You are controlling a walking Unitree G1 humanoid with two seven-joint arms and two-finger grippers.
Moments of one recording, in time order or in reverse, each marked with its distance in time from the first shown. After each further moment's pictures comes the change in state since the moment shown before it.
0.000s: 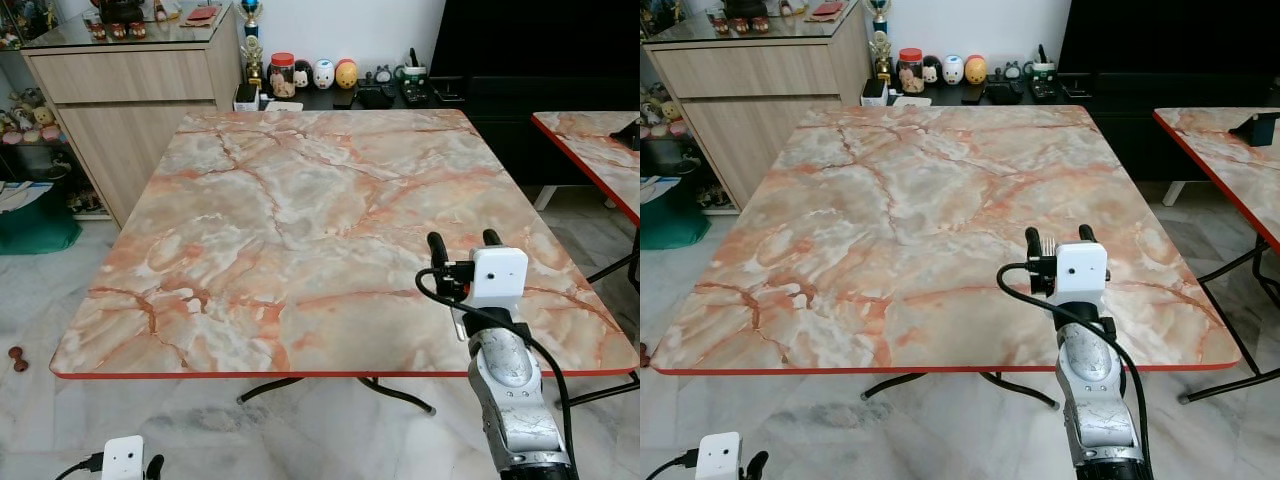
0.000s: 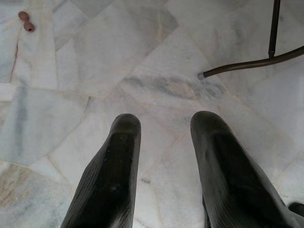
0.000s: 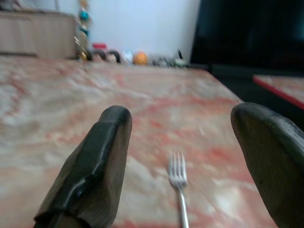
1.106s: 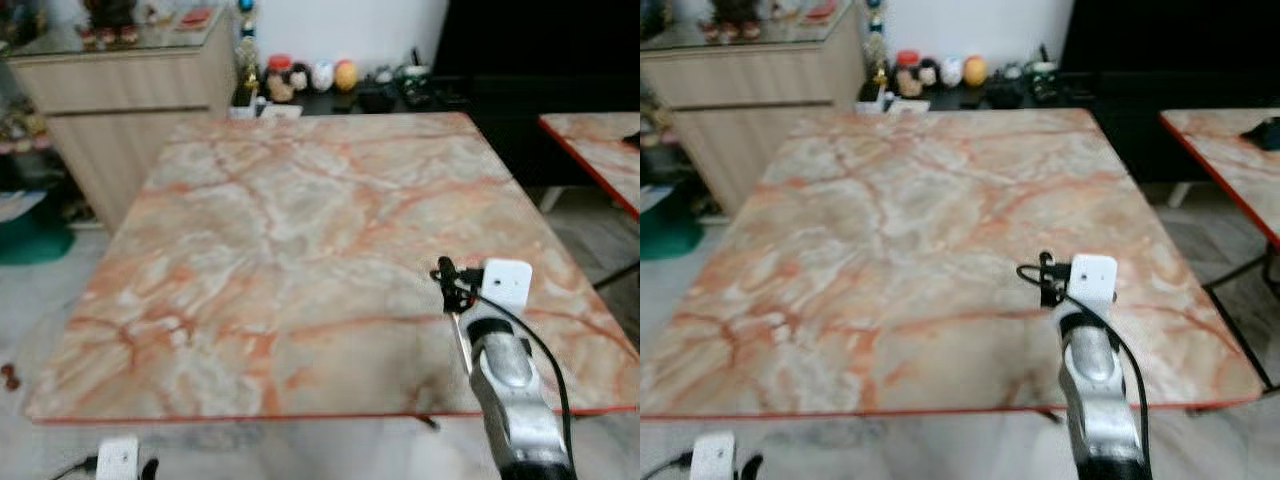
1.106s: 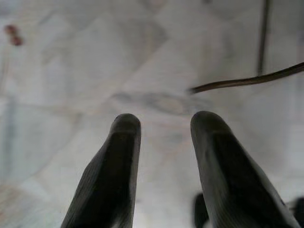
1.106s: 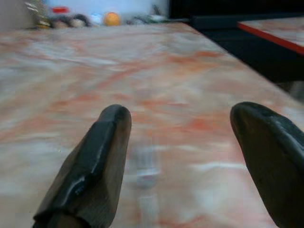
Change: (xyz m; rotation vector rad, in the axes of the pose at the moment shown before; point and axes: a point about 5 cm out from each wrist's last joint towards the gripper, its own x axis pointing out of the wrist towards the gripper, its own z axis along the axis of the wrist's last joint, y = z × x) left arm 0.000 -0.007 -0.003 -0.016 0.018 -0.023; right arm -0.003 -0.020 -0.025 0.063 0.168 -0.089
